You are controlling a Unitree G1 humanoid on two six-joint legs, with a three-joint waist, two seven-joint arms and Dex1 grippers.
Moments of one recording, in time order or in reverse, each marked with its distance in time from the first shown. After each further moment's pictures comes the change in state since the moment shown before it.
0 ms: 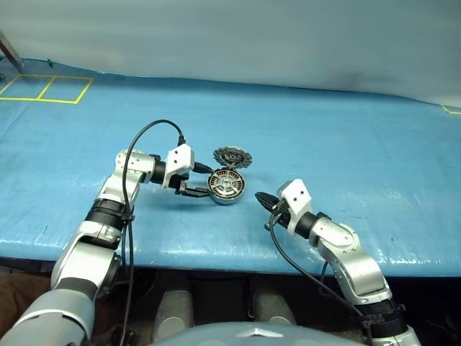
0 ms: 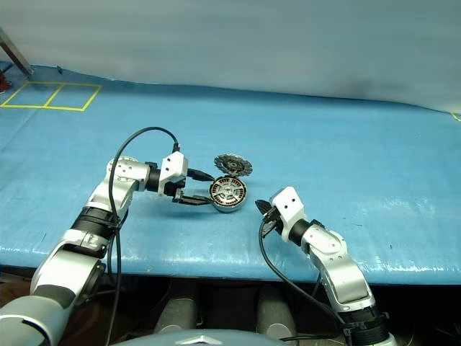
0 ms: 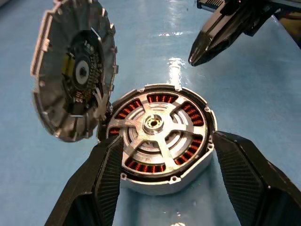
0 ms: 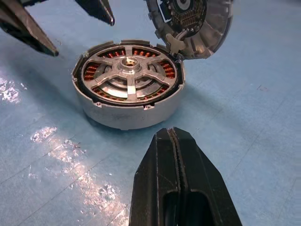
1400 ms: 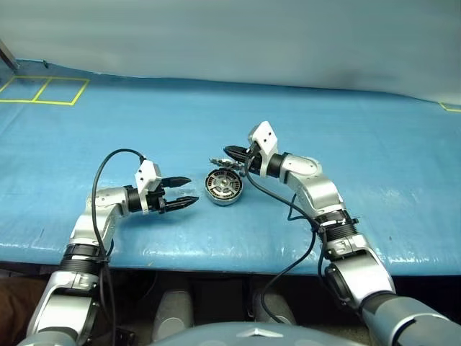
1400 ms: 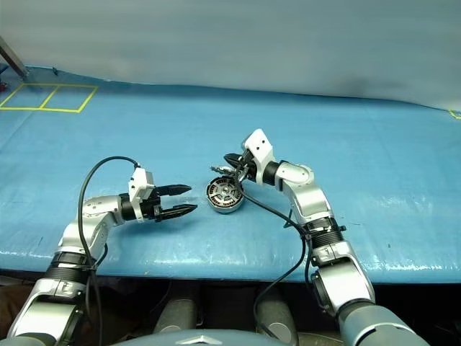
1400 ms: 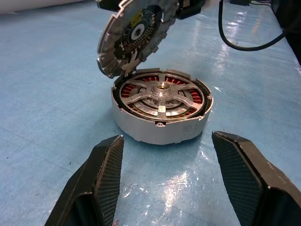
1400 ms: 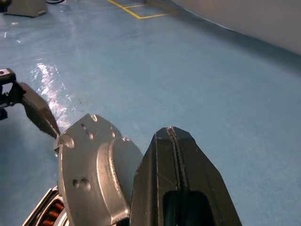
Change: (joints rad) left arm 0.325 0.052 0.166 -0.243 -0.248 0.178 0.153; right arm -0.596 0.116 0.030 0.595 0.009 -0.117 0.267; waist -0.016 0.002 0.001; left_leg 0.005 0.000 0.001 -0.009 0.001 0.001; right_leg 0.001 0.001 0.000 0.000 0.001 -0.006
